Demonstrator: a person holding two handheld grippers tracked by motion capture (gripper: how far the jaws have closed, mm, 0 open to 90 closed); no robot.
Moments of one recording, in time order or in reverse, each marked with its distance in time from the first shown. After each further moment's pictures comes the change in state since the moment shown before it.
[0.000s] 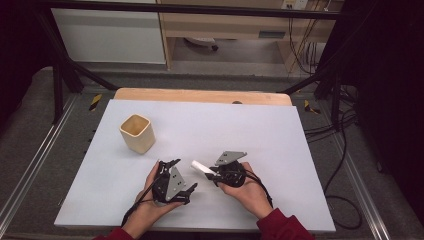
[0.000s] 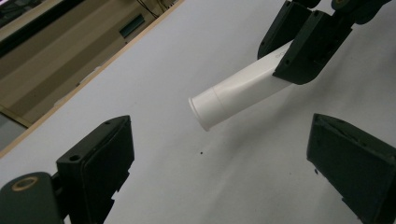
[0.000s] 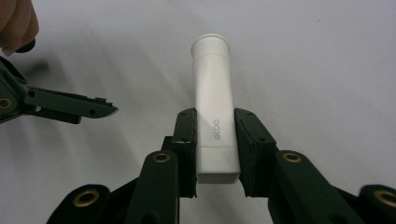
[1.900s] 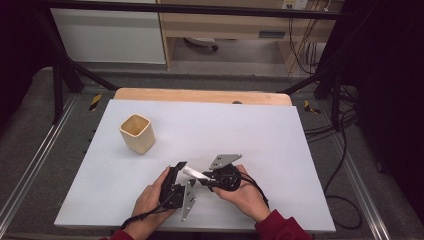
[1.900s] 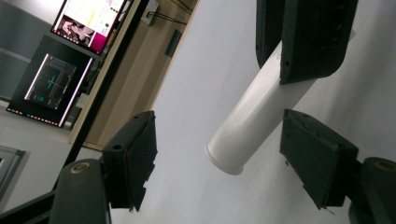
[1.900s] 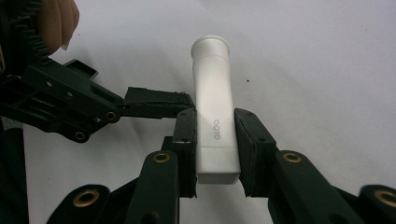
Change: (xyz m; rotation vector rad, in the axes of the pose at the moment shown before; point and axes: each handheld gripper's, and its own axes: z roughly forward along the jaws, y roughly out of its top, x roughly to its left) left arm -0.029 0.007 -0.002 0.043 0.214 0.460; right arm 0.018 0.007 0.001 0.000 0.082 -0.019
